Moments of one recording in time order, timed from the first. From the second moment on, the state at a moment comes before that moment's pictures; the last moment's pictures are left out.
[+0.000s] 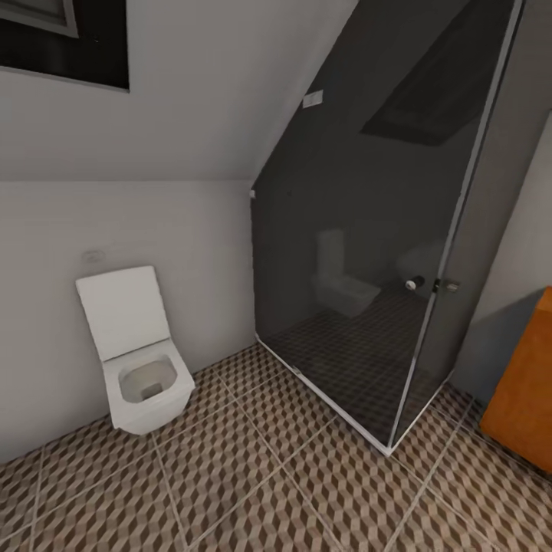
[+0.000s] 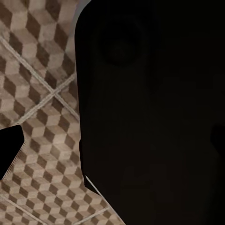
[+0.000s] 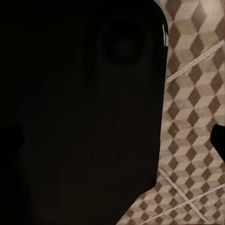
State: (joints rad) left arm 0.00 0.02 -0.01 -0.01 0.00 0.00 0.00; right arm 0.00 0.00 0.00 0.00 0.00 -0.01 0.00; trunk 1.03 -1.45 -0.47
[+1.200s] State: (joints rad) left arm 0.00 0.01 -0.01 -0.01 -0.01 0.00 0.00; right arm 0.00 0.00 0.00 0.00 -0.01 -0.03 0.00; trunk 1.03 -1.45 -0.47
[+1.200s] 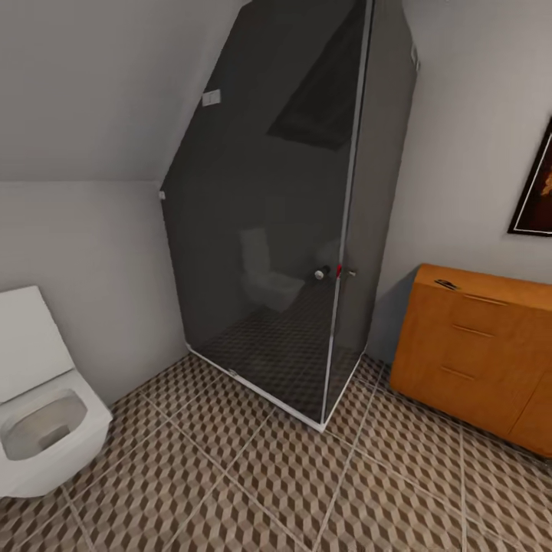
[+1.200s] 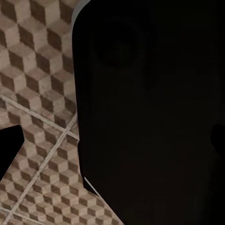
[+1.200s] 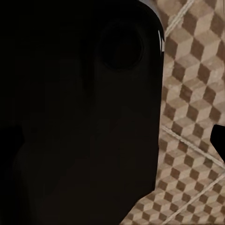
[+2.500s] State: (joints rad) left arm 0.00 0.01 -0.01 -0.01 -0.01 0.00 0.00; right arm 0.00 0.00 0.00 0.00 -0.02 -0.03 0.00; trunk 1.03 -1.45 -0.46
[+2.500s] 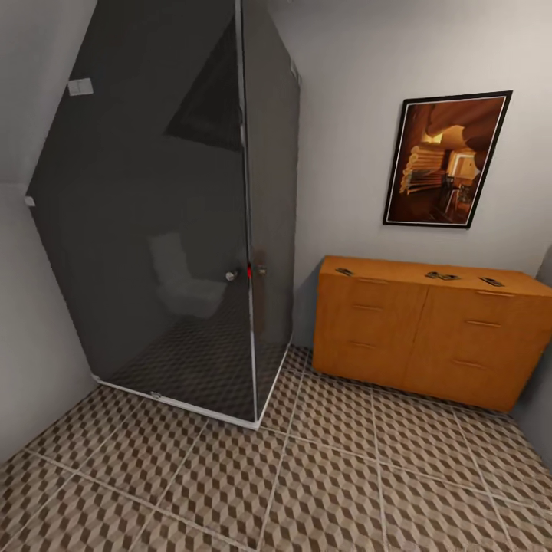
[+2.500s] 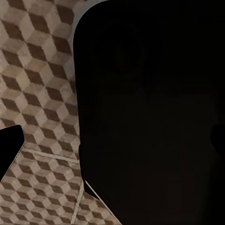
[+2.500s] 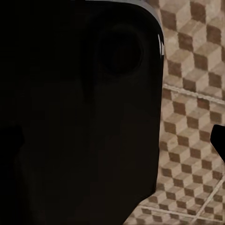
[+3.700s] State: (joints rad) left arm 0.00 0.01 -0.01 -0.01 -0.01 -0.01 0.00; right arm 0.00 0.00 -0.01 0.00 -0.02 -0.03 0.00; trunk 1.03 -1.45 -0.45
